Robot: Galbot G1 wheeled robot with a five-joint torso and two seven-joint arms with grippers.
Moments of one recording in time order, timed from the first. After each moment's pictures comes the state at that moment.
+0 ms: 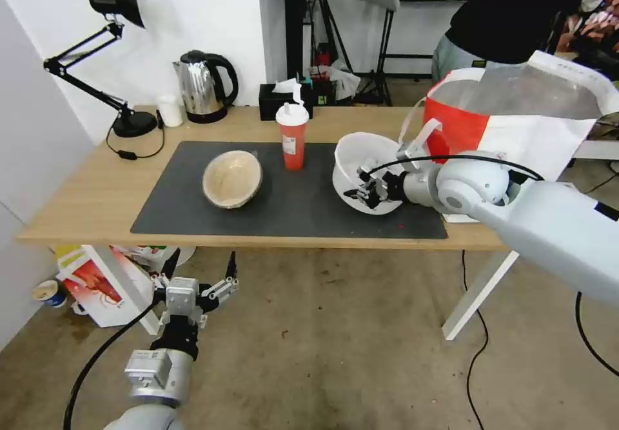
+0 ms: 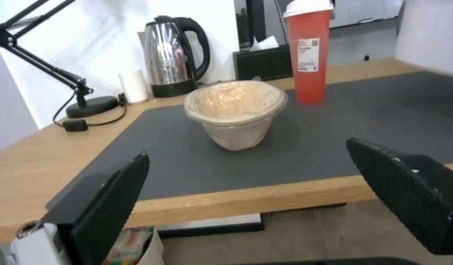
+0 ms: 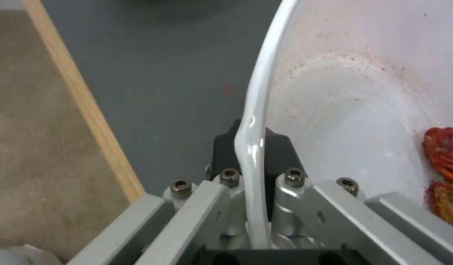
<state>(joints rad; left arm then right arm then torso) 1.80 -1.50 -0.55 -2.30 0.00 0.00 0.00 -0.10 0.65 -0.55 1.81 0.93 -0.72 -0.22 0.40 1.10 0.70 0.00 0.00</state>
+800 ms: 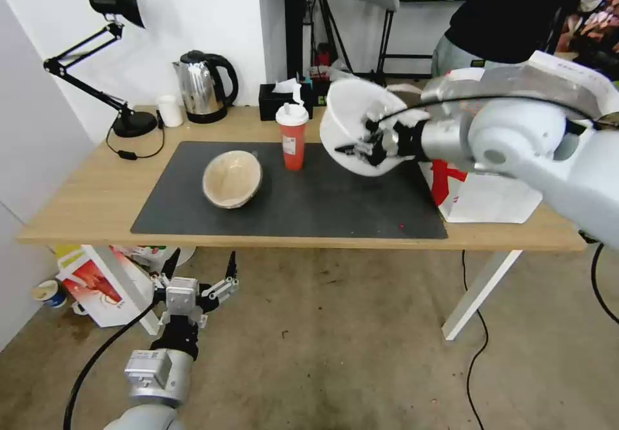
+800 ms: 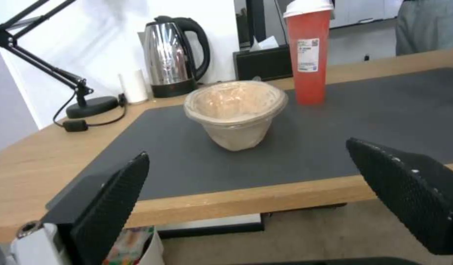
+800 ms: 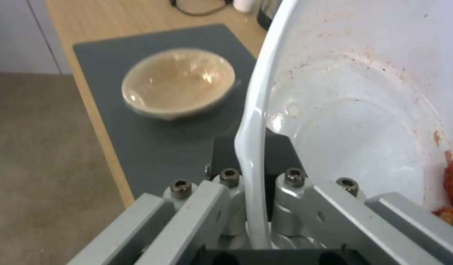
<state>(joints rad) 1.80 -1.50 -0.55 -2.30 0.00 0.00 0.00 0.22 0.59 -0.56 1.91 1.16 -0.71 -0.23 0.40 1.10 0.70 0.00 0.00</state>
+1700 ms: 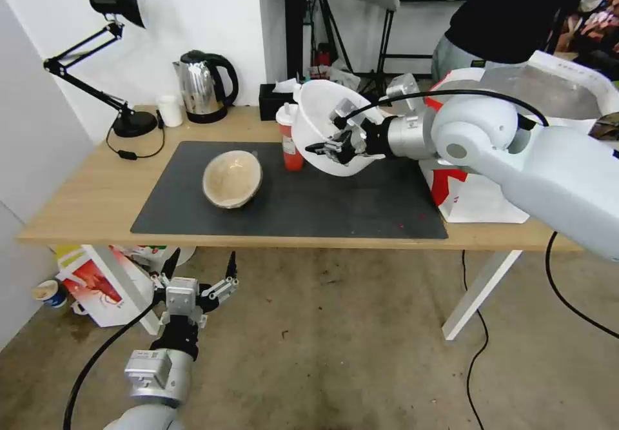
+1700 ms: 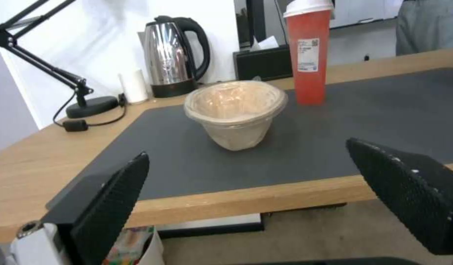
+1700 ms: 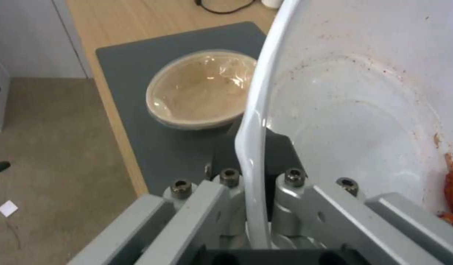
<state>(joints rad) 1.80 -1.50 -0.55 -2.30 0.00 0.00 0.00 0.16 0.73 -0.58 1.85 1.15 -0.72 -0.20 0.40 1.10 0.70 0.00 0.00</state>
